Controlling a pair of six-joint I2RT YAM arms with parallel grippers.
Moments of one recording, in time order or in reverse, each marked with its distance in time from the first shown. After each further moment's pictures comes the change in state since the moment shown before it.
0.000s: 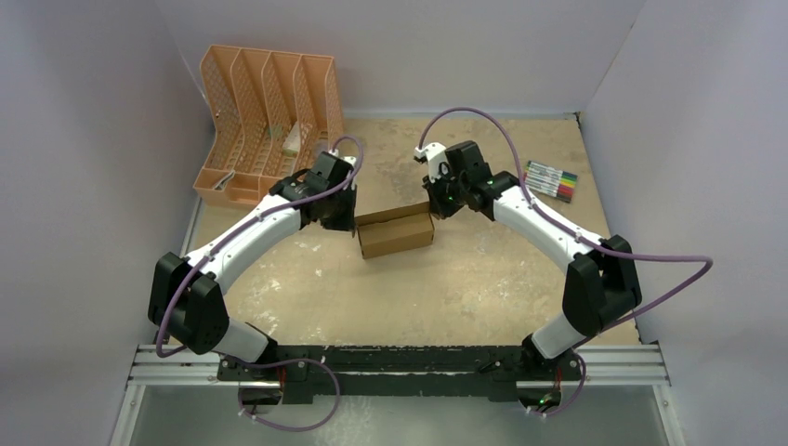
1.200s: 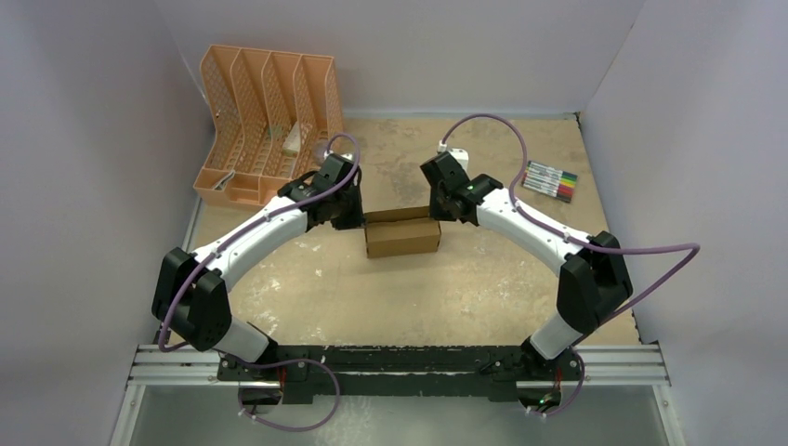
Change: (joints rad) left arm -0.039 0.024 -0.013 0.092 -0.043 -0.286; right arm 0.131 0.039 0.053 -0.170 0.540 0.772
